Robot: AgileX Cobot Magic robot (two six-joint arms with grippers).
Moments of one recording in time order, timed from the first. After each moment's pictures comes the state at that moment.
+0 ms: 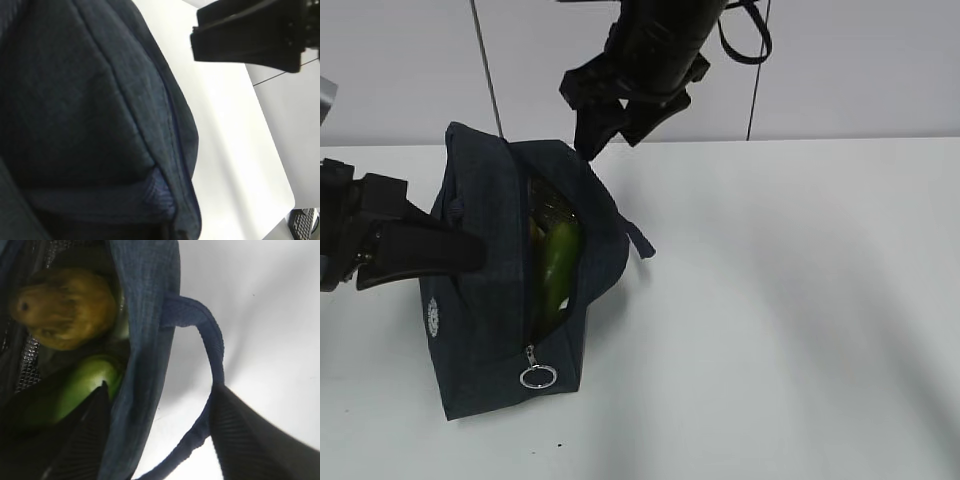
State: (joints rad) left arm -0.14 1.28 -0.67 -1.24 0.83 0.88; right arm 0.48 2.12 -2.12 0.28 1.24 -0.25
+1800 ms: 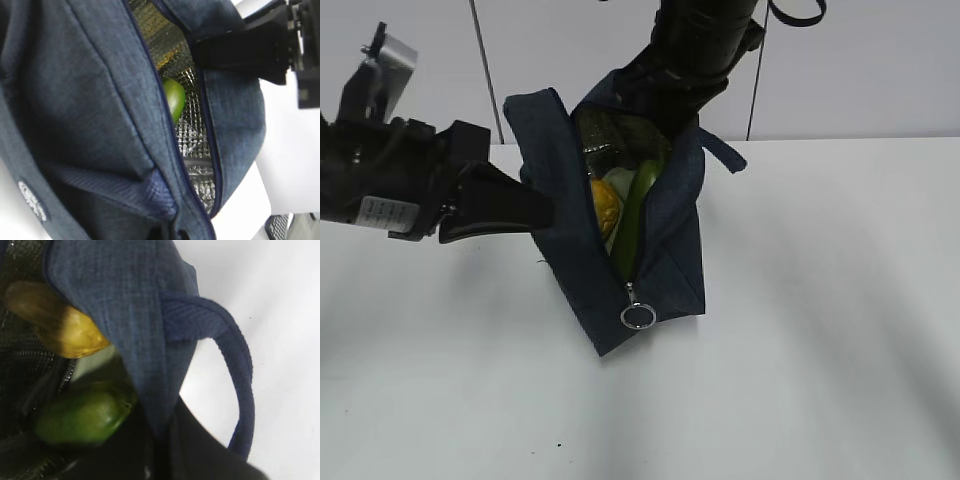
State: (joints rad) left arm -0.26 1.44 -0.83 -1.33 0.80 0.90; right arm 0.48 2.05 -2.08 0.02 1.27 -0.17
